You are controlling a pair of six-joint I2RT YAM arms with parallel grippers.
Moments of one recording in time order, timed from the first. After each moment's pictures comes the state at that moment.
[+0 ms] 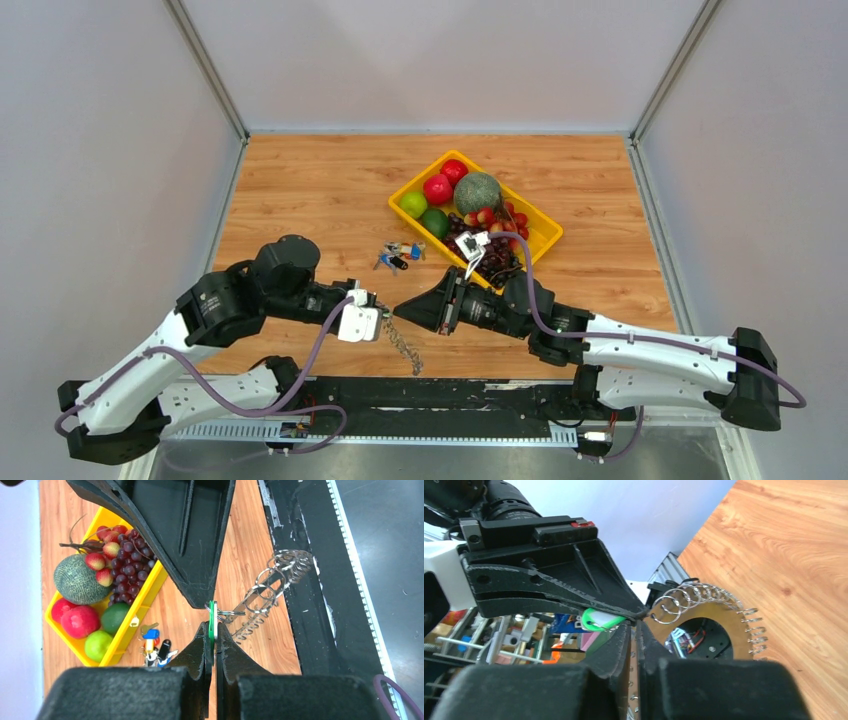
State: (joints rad) left arm -1.00 0.80 1.19 -0.98 0.47 0.74; right arm 1.25 1.00 0.69 0.34 -0.03 0.98
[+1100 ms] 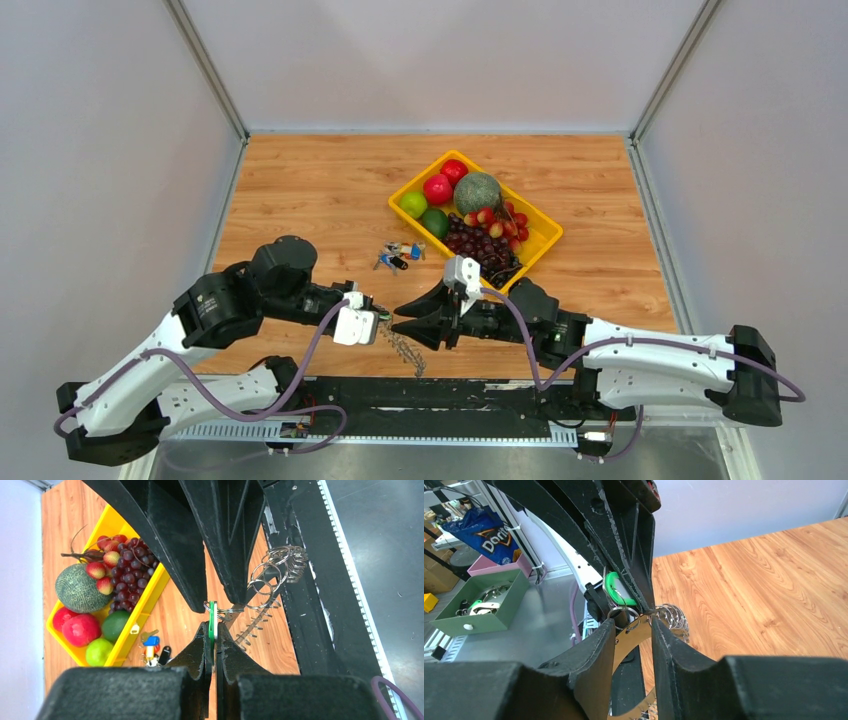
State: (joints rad) left arm -1.00 0.79 1.19 -0.97 0.50 0.75; right arm 1.29 0.97 0.67 0.43 -0.16 0.20
